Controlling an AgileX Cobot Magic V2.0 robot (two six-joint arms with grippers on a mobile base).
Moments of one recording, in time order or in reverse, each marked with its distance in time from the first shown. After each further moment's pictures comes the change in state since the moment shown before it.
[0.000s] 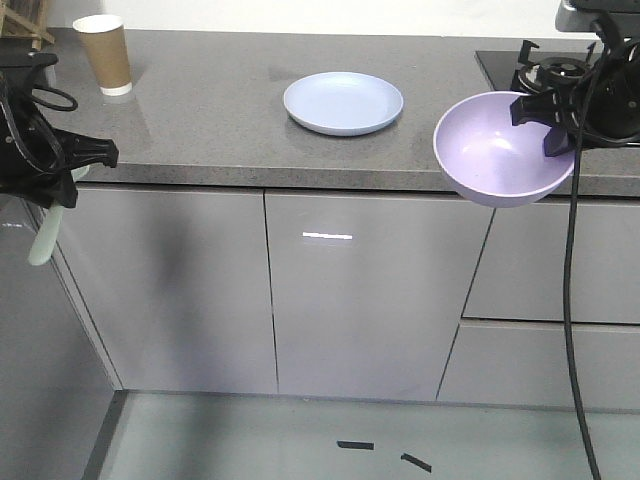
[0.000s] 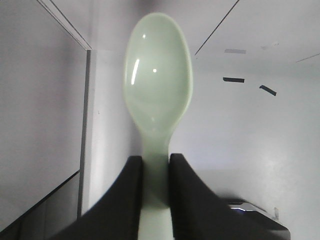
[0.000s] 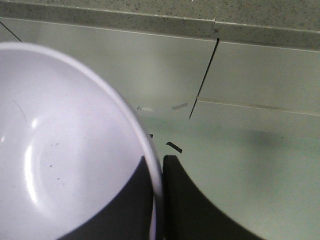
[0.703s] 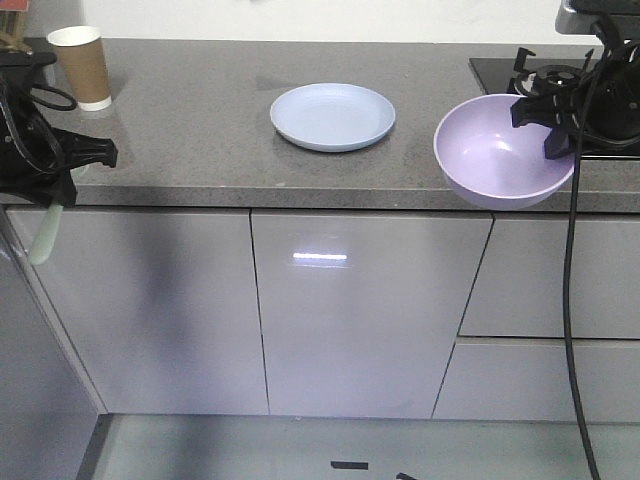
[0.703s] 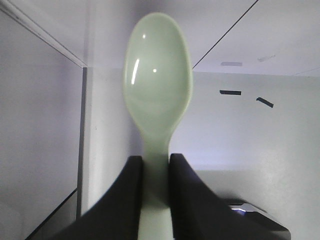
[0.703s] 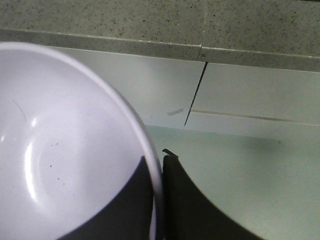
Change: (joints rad) left arm 0.001 -0.001 0.000 0.002 0.000 0.000; right arm 0.000 0.000 0.000 0.000 0.010 0.000
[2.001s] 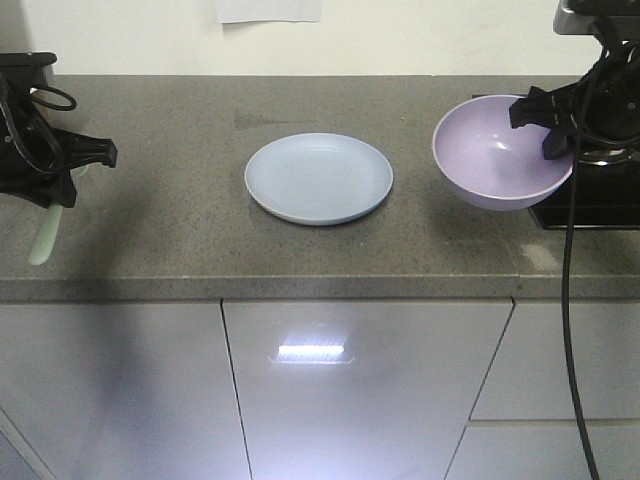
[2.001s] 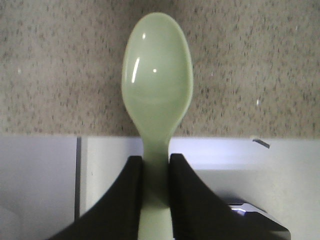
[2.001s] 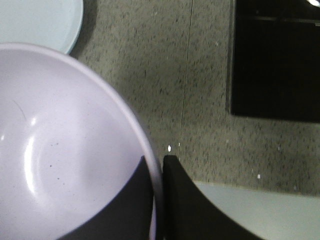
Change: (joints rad) left arm 0.000 0.000 0.000 0.000 0.000 0.000; right arm 0.000 0.000 0.000 0.001 0.002 0.000
